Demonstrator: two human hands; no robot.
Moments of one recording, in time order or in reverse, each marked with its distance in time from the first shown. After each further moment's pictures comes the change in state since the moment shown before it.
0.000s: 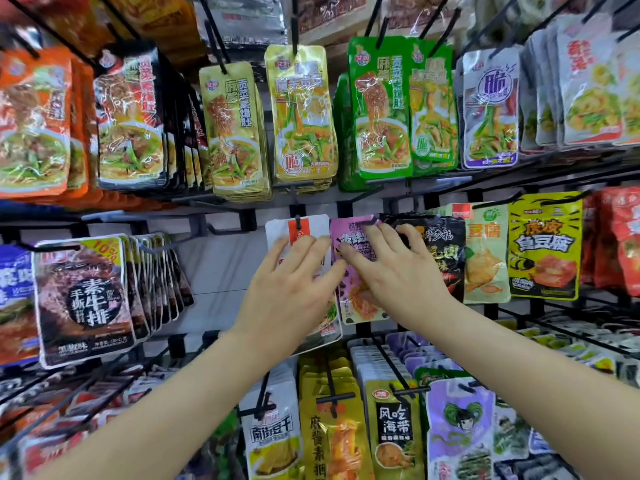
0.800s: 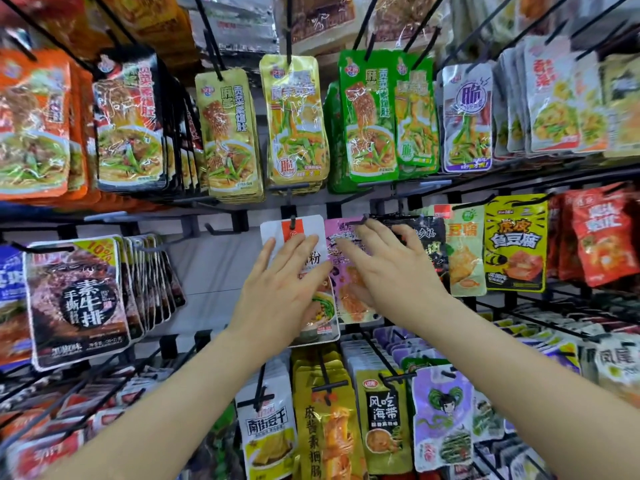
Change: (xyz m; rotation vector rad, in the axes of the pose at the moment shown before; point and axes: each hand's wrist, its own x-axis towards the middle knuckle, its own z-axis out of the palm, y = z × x) left_hand -0.007 -0.001 0.002 -0.201 -0.094 -0.089; right_hand -0.010 -0.003 -0.039 0.094 -0.020 0.042
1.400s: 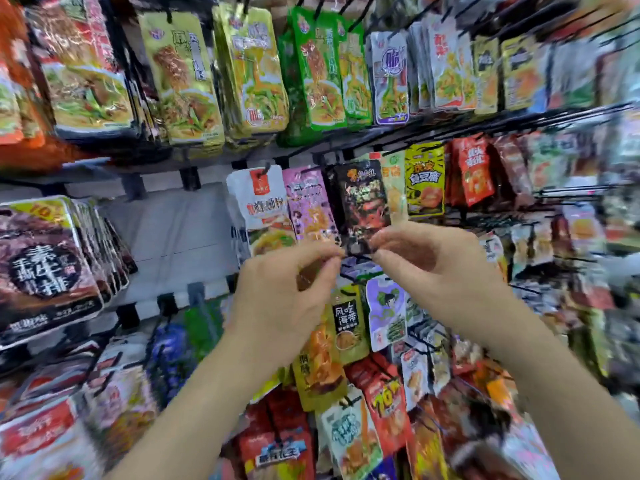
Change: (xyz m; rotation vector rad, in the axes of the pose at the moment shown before) left_hand -0.080 0.035 -0.098 -1.157 0.195 -0.143; right_hand -0.115 -0.069 -0.155 0.844 -0.008 0.554
